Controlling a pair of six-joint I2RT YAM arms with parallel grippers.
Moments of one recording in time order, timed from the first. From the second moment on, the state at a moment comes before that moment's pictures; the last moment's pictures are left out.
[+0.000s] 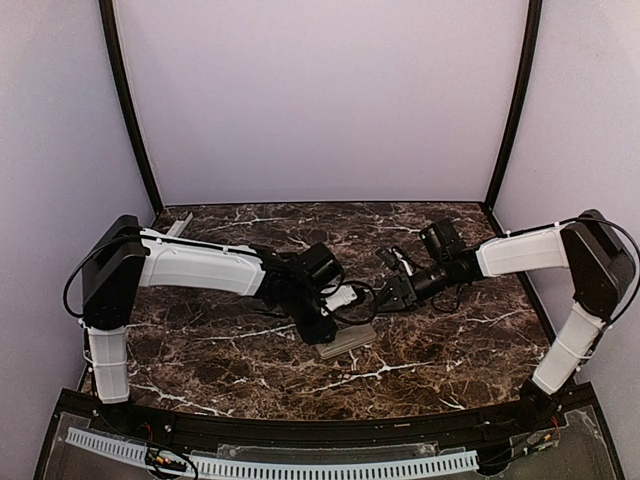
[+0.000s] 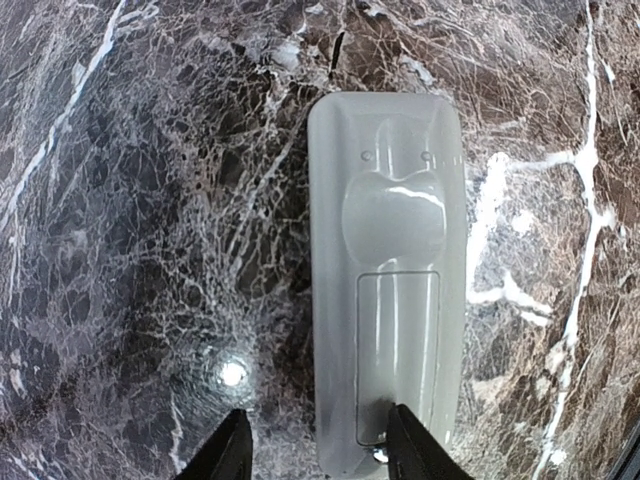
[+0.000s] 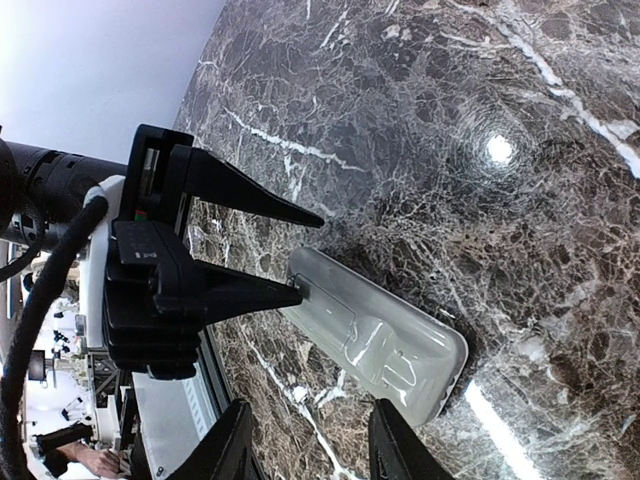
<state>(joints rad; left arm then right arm) -1.01 2.00 1.41 -0.58 0.05 0.17 0.52 1.68 0.90 -0.19 -0.92 0.25</state>
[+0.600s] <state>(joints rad) -1.03 2.07 1.49 -0.56 0.01 0.21 0.50 1.69 0.90 -0.20 -0.92 0.24</state>
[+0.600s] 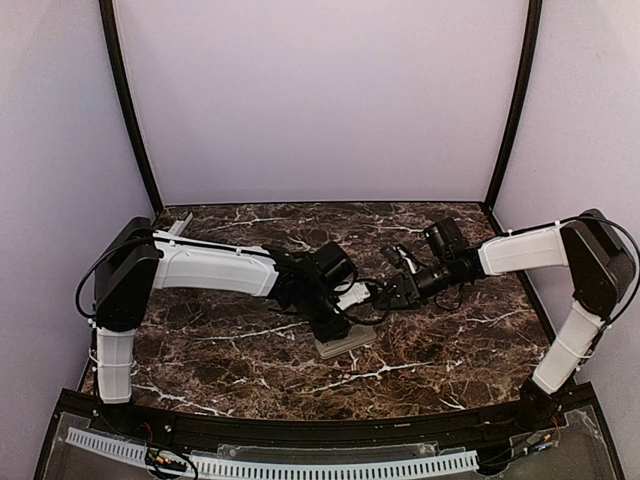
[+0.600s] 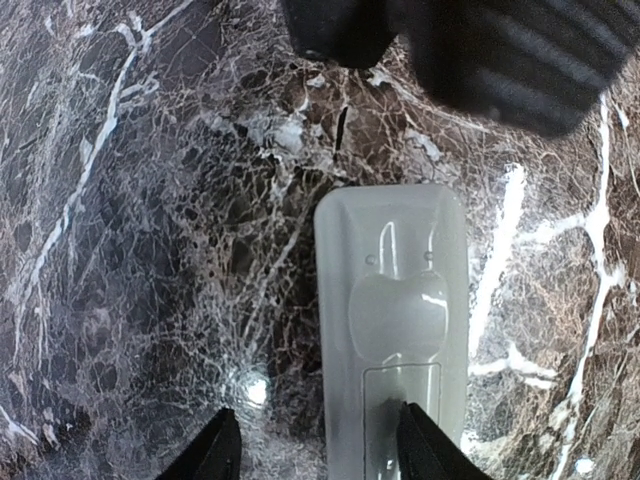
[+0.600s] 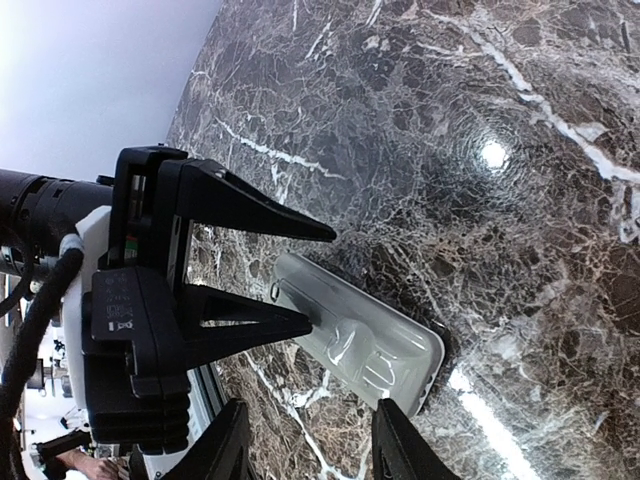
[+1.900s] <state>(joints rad) -1.04 2.30 1.83 -0.69 0.15 0.12 0.18 1.07 0.68 -0.07 -0.62 0.36</state>
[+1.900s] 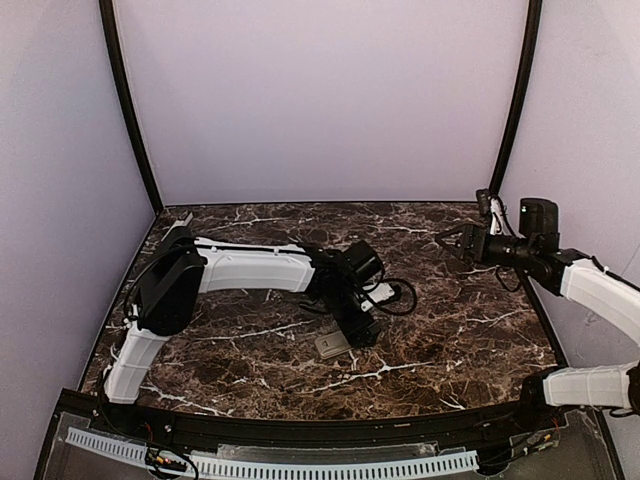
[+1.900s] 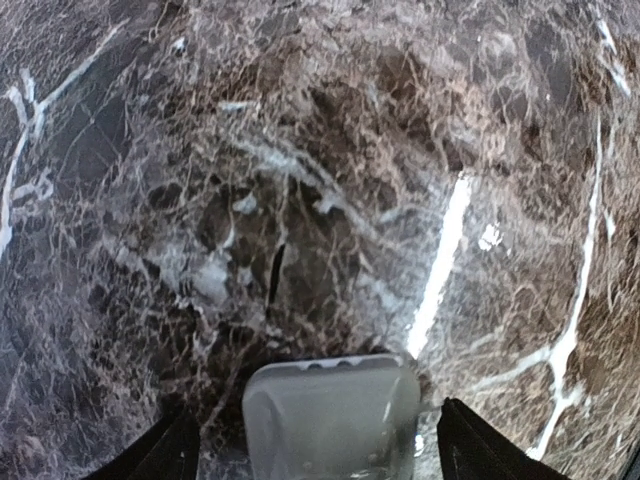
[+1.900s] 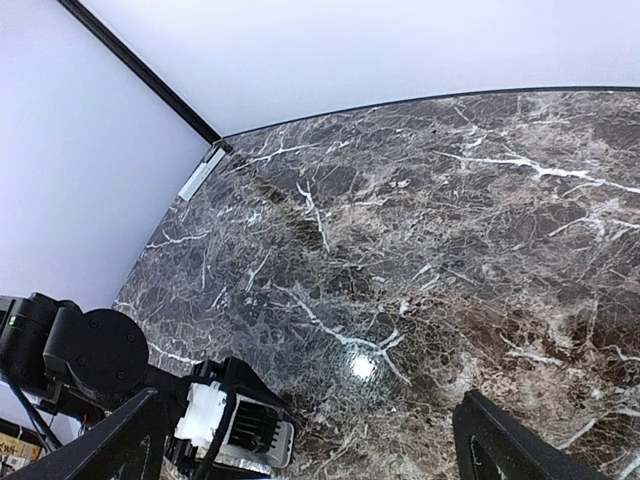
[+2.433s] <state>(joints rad) -1.04 2.38 1.98 -0.81 0.14 0.11 0.15 1.04 0.66 -0.06 -0.64 0.37</state>
